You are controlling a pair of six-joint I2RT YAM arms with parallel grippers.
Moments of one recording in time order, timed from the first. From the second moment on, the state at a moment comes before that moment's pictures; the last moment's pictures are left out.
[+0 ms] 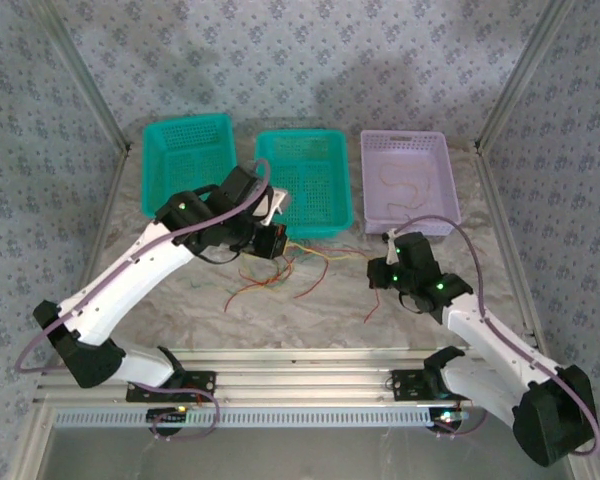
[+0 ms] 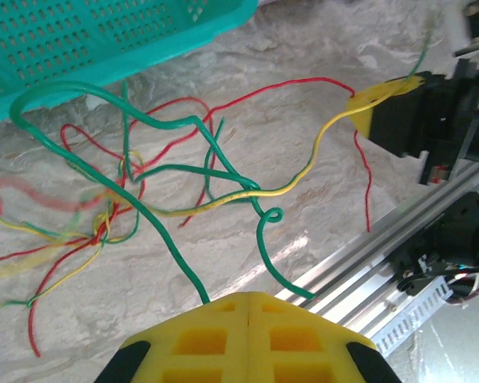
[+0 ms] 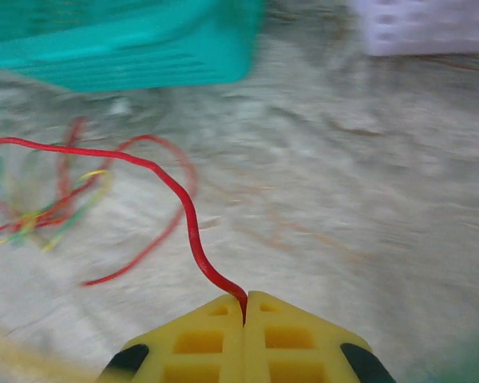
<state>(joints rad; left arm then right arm) -0.82 1.39 1.59 -1.17 0.14 -0.43 0.45 0.93 0.56 -0.37 -0.17 0.42</state>
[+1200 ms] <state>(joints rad) -0.82 1.21 1.50 -1.06 0.13 -0.49 0.47 1.25 0.66 -0.37 -0.06 0.53</state>
